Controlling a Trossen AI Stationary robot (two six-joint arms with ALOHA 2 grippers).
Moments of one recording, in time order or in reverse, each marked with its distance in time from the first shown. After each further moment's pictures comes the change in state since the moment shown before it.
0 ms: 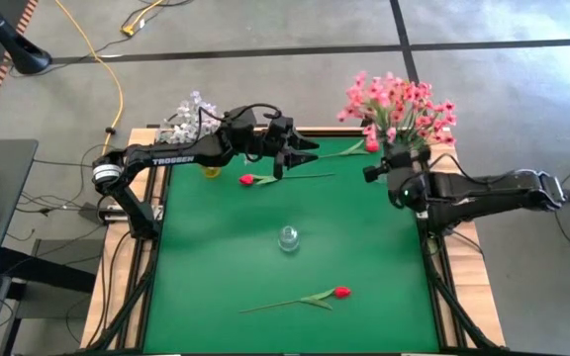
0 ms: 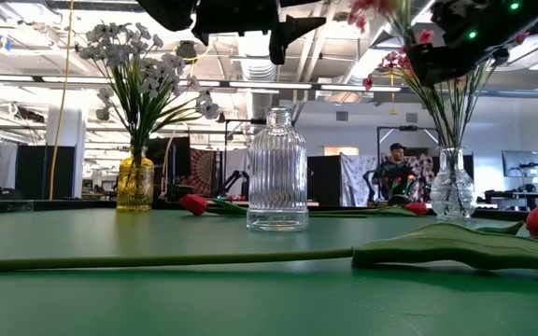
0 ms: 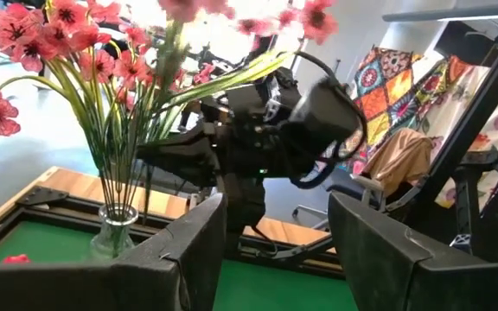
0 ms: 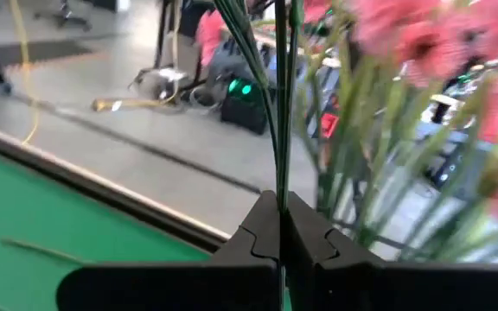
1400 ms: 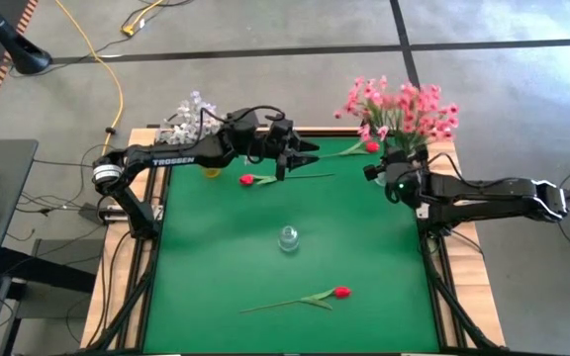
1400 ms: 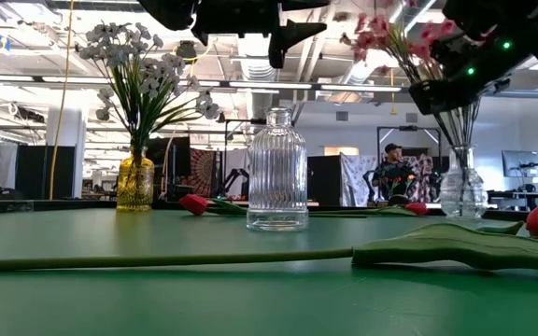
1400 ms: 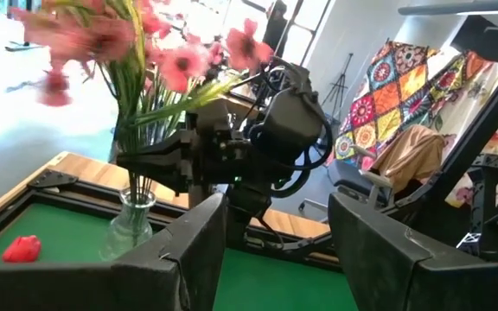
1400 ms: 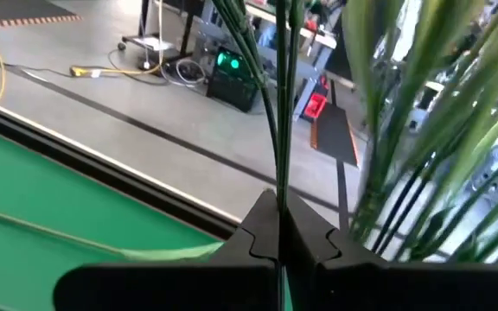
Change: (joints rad) left arm -0.010 0.001 0.000 -0.039 -0.037 0.000; right arm -0.169 -0.012 -0.159 0.167 -0.127 -0.107
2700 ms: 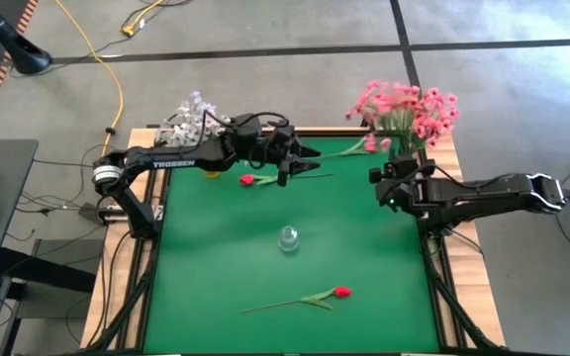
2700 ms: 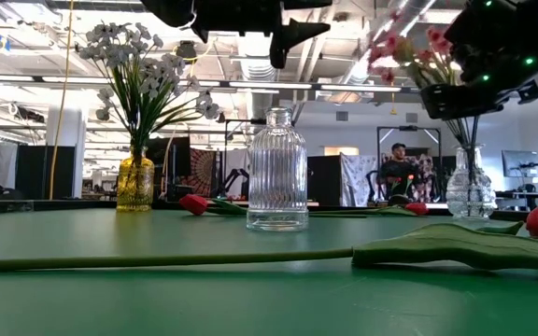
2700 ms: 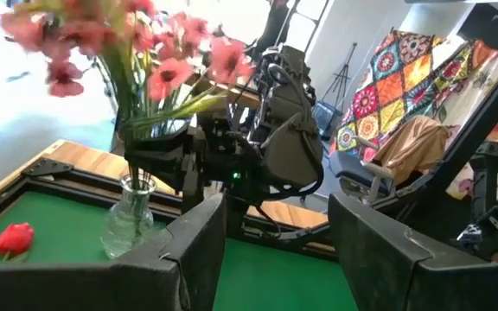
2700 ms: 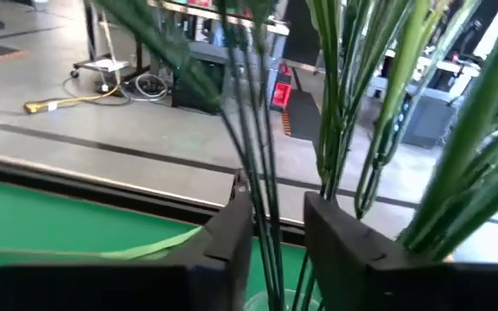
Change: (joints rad) left arm -0.034 0.000 0.000 -0.038 -0.034 0.015; right arm 0.118 0.040 0.000 -0.346 0.217 0.557
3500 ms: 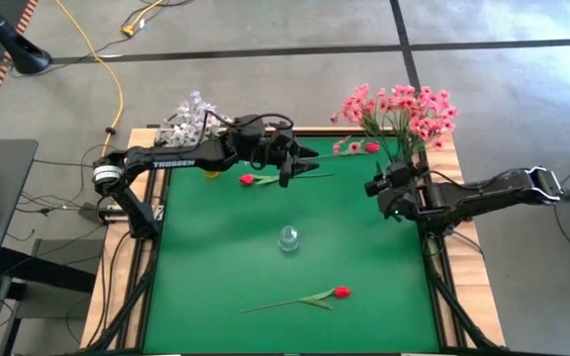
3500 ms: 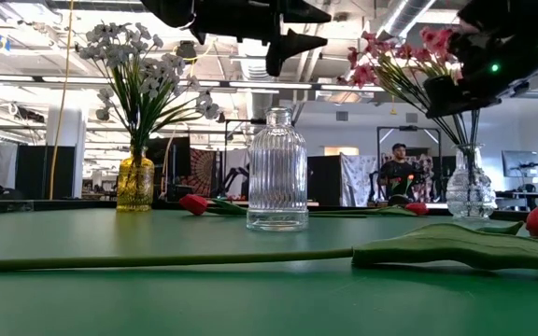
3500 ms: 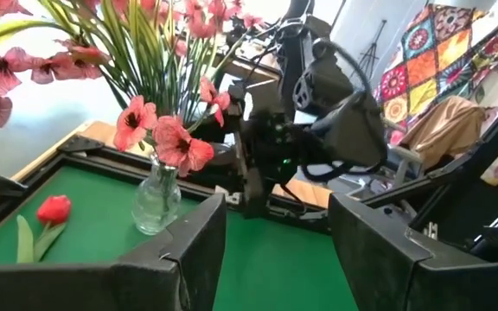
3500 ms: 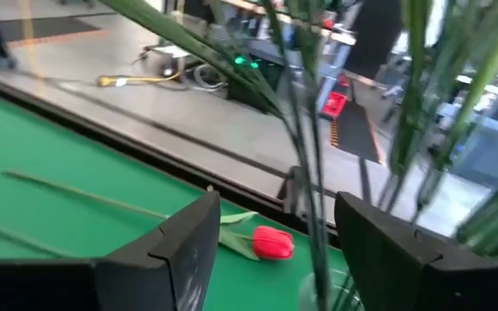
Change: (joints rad) left arm -0.001 0.000 0.000 -0.085 -0.052 0.053; right arm 0.149 -0.014 0.010 -0.005 -0.062 -0.105
